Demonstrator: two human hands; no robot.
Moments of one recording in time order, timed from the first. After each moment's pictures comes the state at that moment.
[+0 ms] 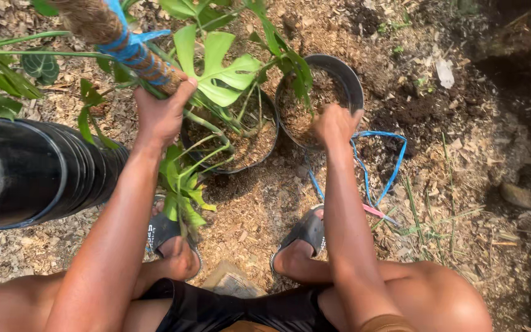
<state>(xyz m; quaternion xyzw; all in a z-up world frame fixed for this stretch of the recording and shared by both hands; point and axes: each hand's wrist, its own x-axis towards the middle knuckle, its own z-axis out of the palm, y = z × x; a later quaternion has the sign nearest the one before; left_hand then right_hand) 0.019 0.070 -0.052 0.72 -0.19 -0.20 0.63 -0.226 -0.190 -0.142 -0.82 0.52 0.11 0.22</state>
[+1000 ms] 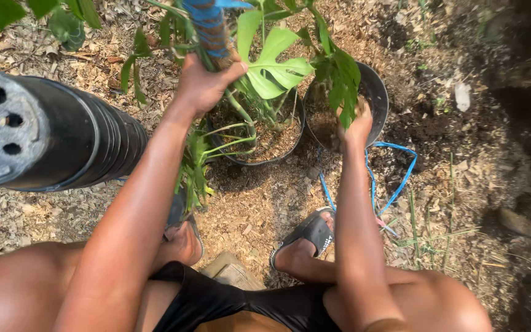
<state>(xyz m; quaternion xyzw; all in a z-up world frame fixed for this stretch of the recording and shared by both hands) 0.036 0.063 -0.040 0.72 -0.24 -0.31 0.58 -0.232 -0.191 -0.193 -0.71 0.52 -0.20 0.43</state>
